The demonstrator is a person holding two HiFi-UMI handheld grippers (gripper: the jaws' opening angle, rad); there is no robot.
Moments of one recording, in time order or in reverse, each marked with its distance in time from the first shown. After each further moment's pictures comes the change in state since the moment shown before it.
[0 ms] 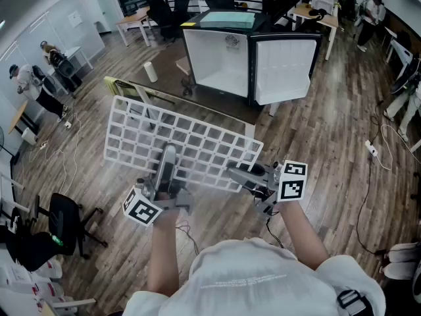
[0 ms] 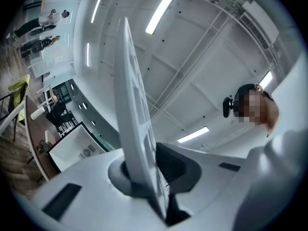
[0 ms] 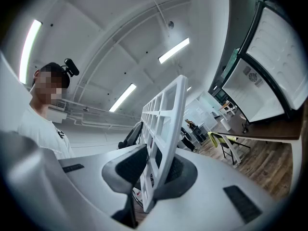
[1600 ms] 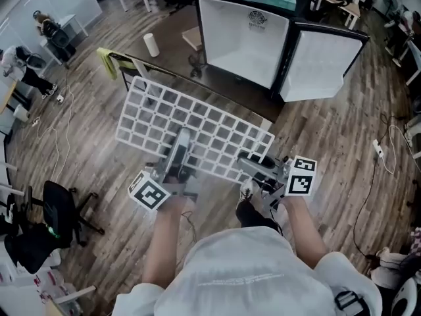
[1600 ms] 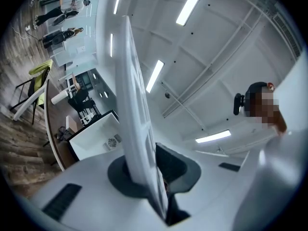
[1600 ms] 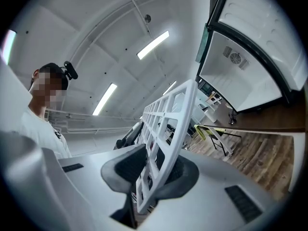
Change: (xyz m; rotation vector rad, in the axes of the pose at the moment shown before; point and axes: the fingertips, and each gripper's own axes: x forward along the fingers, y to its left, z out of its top) left arm 0.051 0.213 -0.024 -0.168 0.104 0.180; right arm 0.070 -0.186 0.003 0.133 0.026 -0.108
